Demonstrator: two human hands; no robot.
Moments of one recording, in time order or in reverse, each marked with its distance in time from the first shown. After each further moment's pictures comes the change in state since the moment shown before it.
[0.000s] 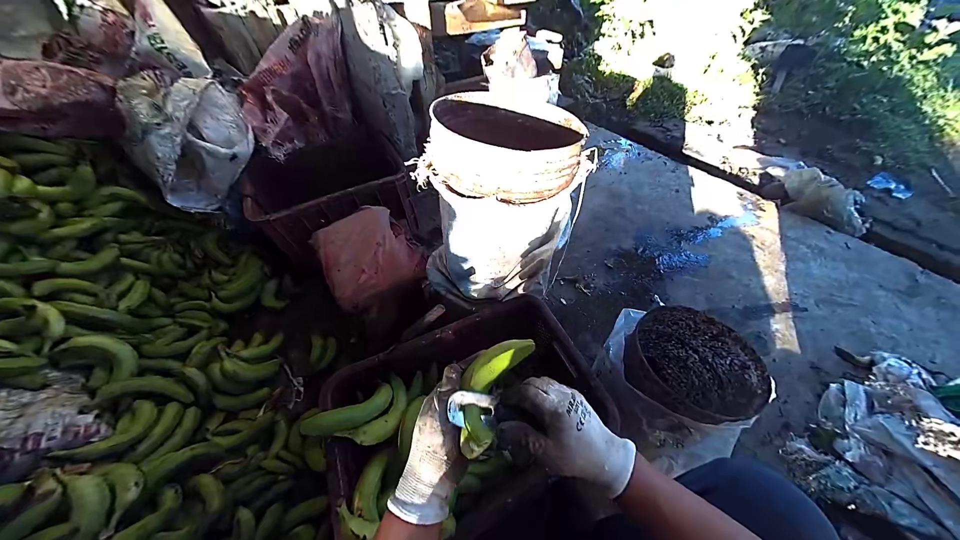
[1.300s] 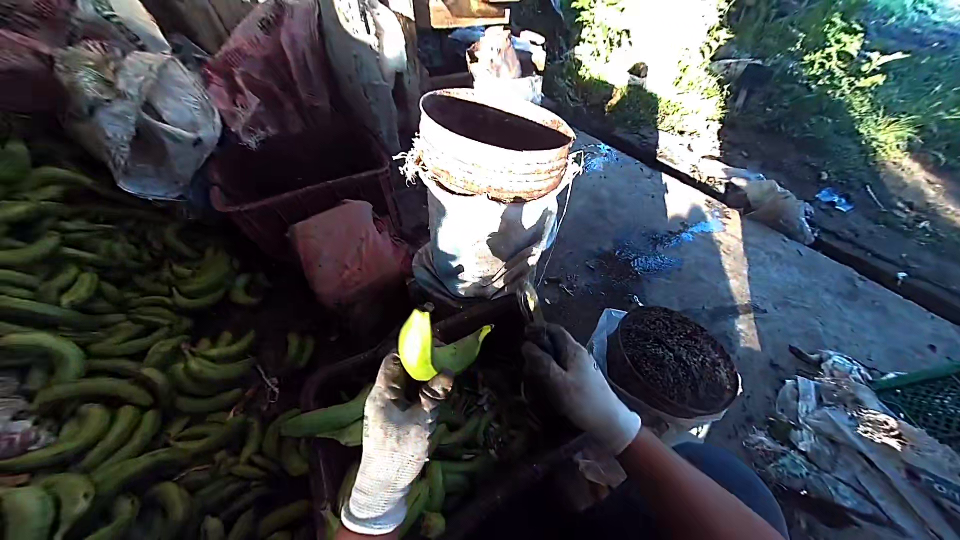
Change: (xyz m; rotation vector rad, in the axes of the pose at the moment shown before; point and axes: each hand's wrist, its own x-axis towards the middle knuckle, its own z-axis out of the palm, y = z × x) left_hand 0.003 0.037 -0.022 0.429 0.020 0.493; right_hand 0.031 -0.005 -0.041 0.330 0.116 0.576
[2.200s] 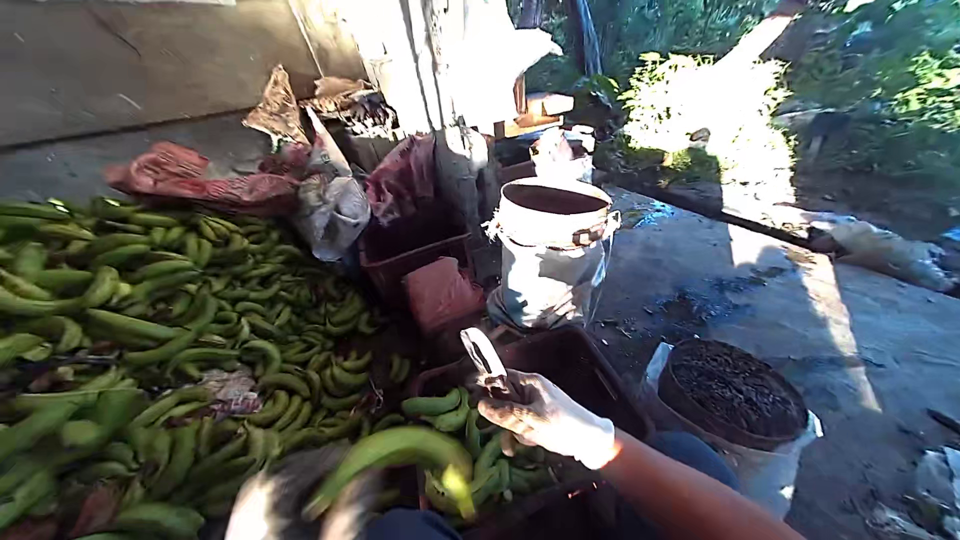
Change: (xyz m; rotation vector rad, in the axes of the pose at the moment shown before) left_hand -0.166 0.180 -0.148 0.766 0.304 0.342; right_hand -0.089 -0.112 0.056 0.422 -0.651 -0.264
